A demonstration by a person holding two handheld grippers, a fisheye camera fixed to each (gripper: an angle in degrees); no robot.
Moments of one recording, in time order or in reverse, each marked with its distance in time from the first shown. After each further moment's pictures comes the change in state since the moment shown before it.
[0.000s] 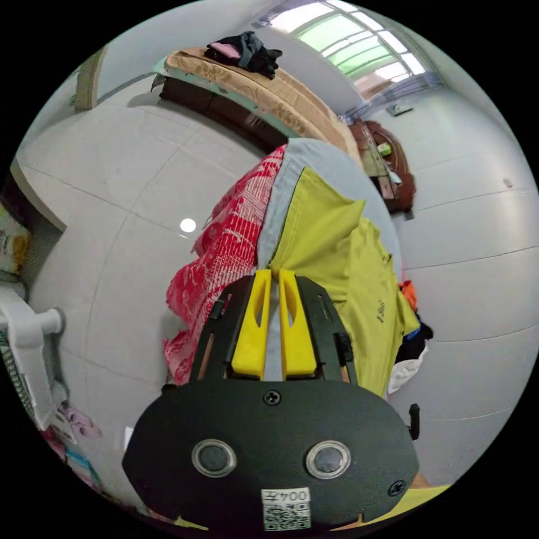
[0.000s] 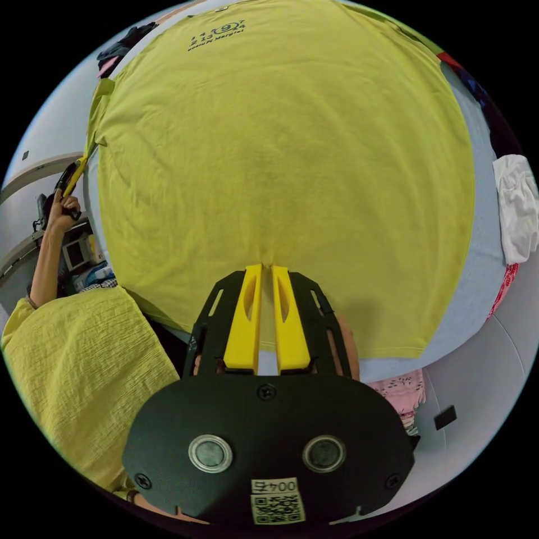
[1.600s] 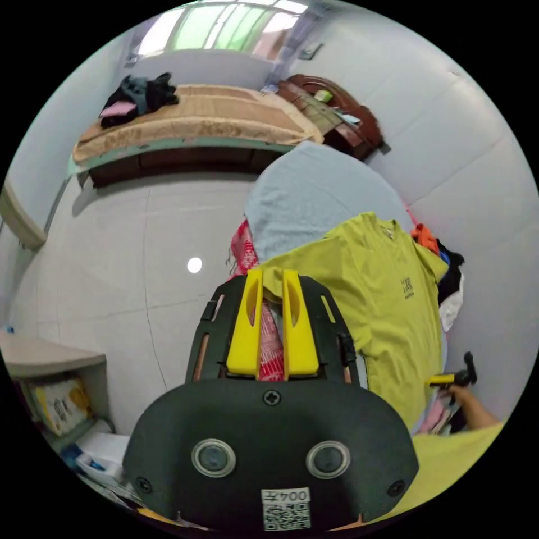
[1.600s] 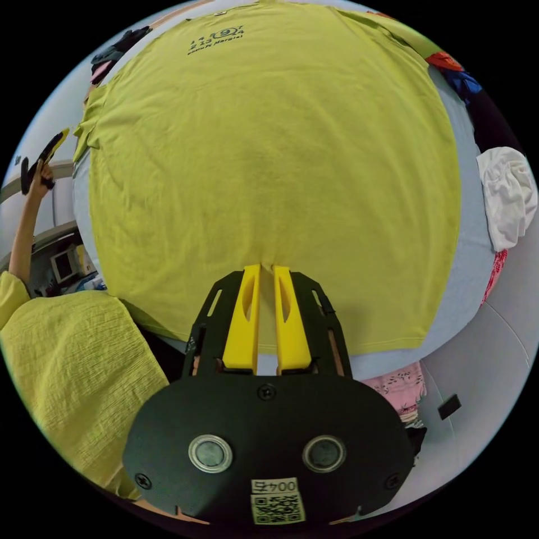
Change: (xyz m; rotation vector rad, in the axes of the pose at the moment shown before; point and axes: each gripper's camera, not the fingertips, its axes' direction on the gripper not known) left arm 0.098 0.014 0.008 -0.114 -0.141 0.653; right arm -0.004 -0.009 -0.030 0.052 0.063 0.048
